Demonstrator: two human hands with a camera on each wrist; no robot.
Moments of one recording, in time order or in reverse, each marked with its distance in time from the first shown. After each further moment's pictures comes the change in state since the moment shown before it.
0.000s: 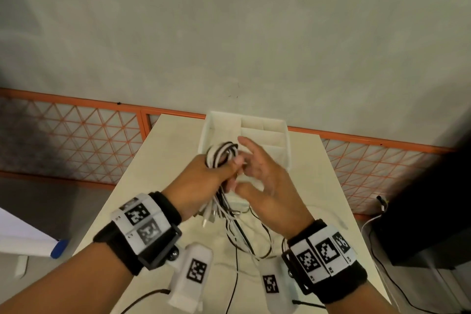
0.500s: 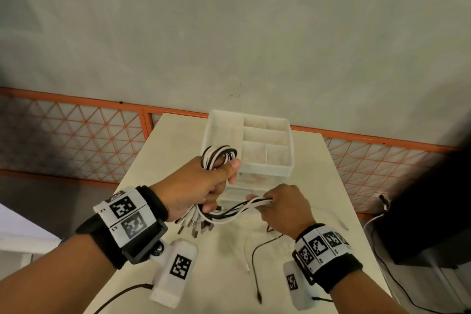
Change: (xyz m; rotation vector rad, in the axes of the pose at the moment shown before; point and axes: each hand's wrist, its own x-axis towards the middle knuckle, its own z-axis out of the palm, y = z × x) left_hand -0.007 0.005 -0.018 -0.040 -0.194 -0.103; right_hand 0.002 0.079 -0.005 -0.644 -0.009 0.386
